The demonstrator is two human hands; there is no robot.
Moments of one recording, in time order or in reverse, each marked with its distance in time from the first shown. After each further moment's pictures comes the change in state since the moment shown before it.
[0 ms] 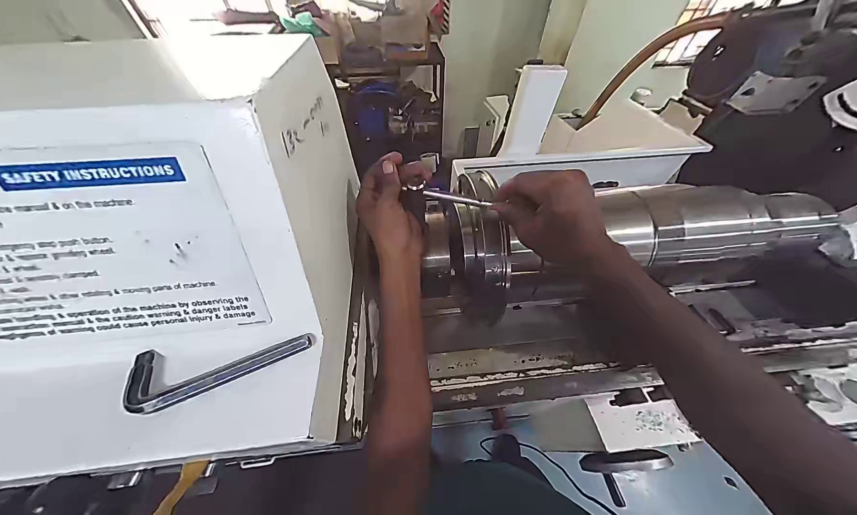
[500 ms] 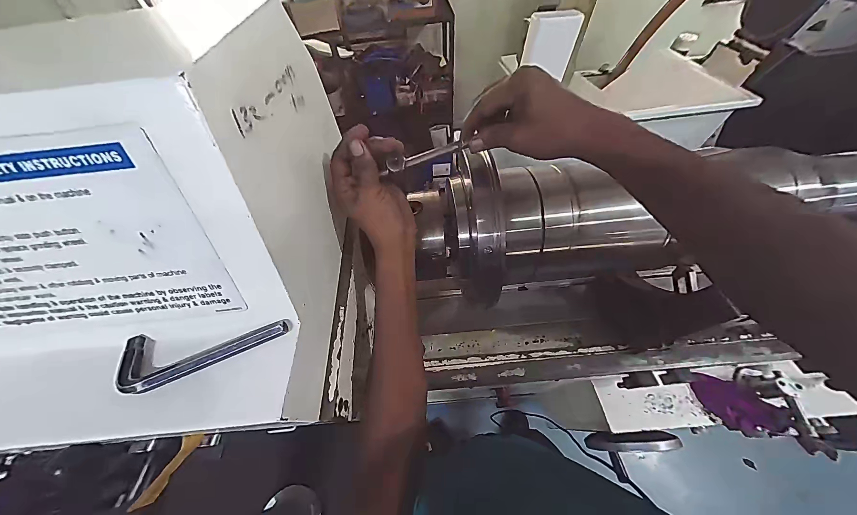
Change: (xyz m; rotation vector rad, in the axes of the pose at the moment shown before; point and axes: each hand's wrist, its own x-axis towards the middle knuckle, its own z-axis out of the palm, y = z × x) left_hand -0.003 -0.008 -0.001 0.026 0.014 0.327; right_hand 0.092 0.056 -0.004 0.283 -0.328 -0.333
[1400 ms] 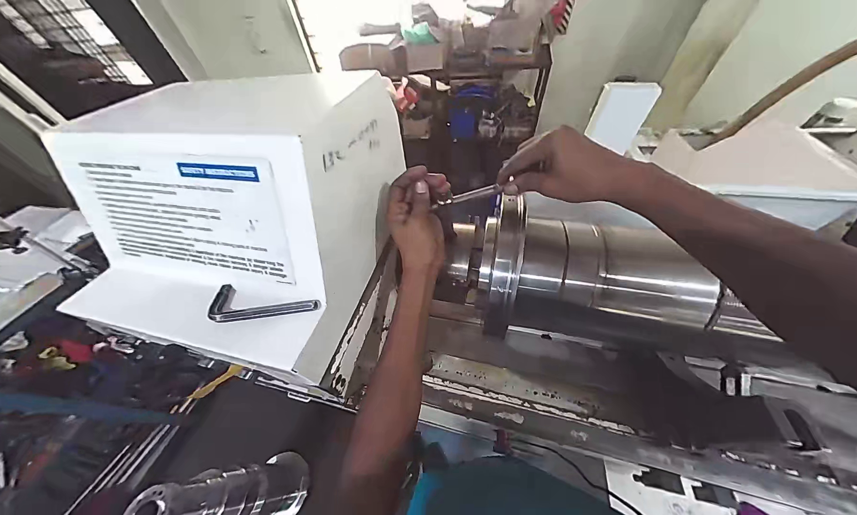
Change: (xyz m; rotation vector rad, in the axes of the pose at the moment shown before) left_hand -0.008 0.005 0.002 0.133 -0.083 0.039; right_hand 0.022 0.025 -0.015 -0.030 -0.112 -0.199
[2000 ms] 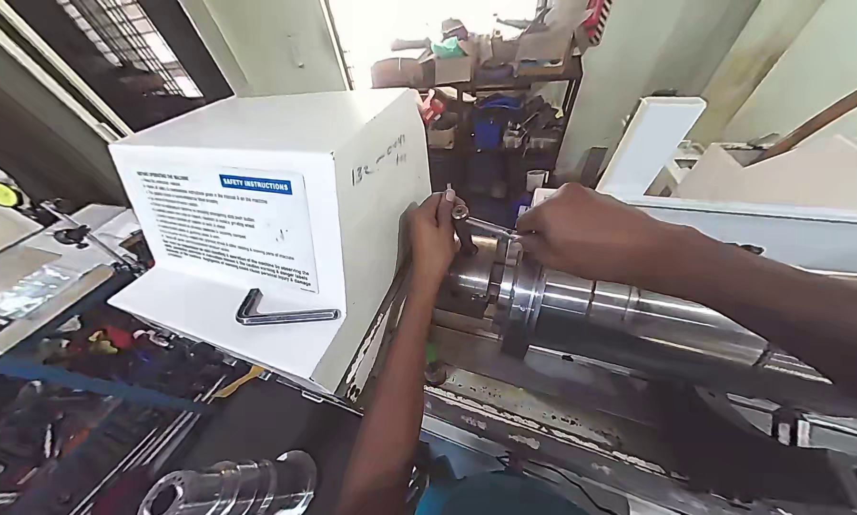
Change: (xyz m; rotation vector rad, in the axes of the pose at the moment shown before) left_hand 0.015 0.019 -0.016 0.856 -0.177 -0.085; right_hand -0.007 -0.105 0.009 -0.317 -0.266 0.309
